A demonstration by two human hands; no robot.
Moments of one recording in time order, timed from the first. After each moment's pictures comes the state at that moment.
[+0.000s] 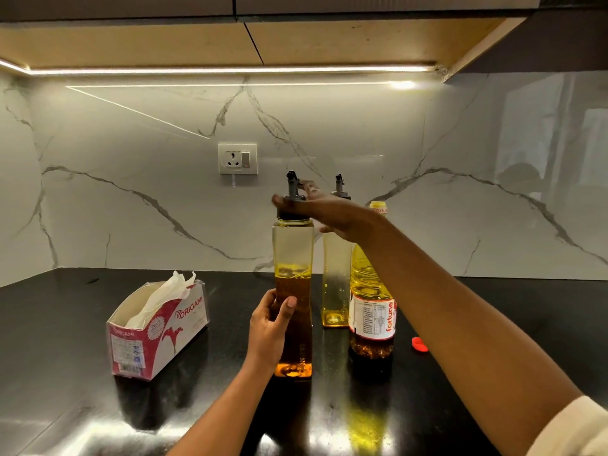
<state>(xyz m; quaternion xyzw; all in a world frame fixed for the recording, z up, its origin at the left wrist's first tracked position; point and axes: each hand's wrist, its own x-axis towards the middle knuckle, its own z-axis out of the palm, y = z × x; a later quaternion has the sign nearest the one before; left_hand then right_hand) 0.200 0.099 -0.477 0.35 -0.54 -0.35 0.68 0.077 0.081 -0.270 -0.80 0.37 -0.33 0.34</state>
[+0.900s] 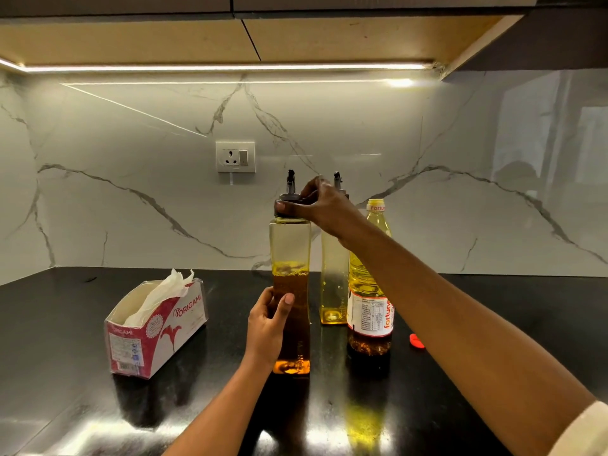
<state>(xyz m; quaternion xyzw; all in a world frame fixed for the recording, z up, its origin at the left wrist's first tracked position) 0.200 0.101 -0.475 0.35 -0.54 -0.34 0.68 0.073 0.082 -0.283 -0.78 0.36 -0.45 0.24</state>
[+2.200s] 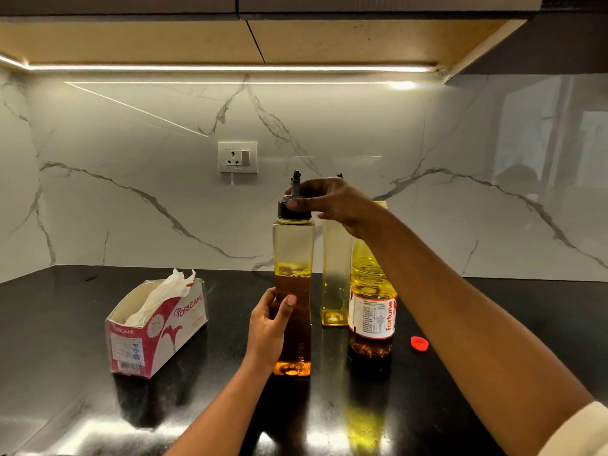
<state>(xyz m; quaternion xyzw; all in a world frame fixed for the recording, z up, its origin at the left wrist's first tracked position) 0.201 0.100 -0.476 0.35 -0.54 -0.35 0.68 0.066 0.082 -0.267 -0.78 0.33 -0.41 0.32</state>
